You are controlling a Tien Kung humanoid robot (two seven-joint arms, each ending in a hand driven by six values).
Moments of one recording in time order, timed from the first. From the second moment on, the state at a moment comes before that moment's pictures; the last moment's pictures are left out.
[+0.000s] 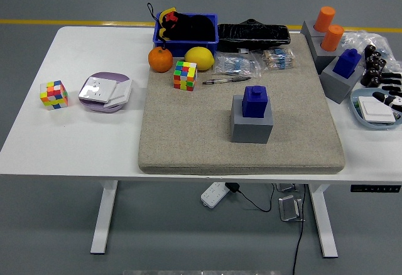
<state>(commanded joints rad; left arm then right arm) -0.12 0.20 -0.45 -0.26 0.36 -0.08 0.11 0.26 -0.32 1.76 1.11 -1.47 0.38 0.01</state>
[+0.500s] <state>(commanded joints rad) -0.11 0.20 -0.46 -0.26 0.36 -0.08 0.11 0.25 -0.33 1.76 1.11 -1.46 0.38 0.00</state>
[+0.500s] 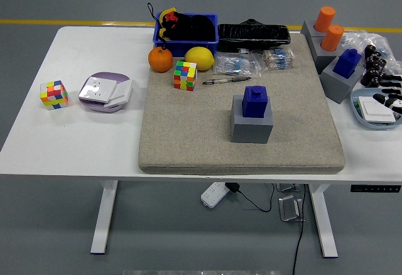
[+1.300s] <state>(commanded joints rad) -0.11 0.20 -0.47 -0.26 0.37 -0.08 0.11 0.25 -0.33 1.78 1.11 -1.46 0.38 0.00</state>
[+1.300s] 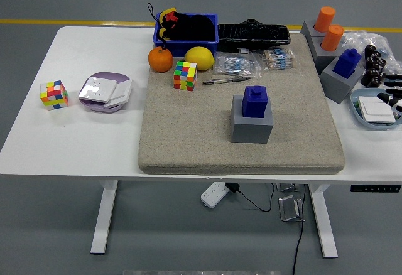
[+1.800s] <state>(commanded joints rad) -0.11 0.20 -0.47 -0.26 0.37 -0.08 0.11 0.25 -0.33 1.78 1.11 -1.46 0.39 0.00</state>
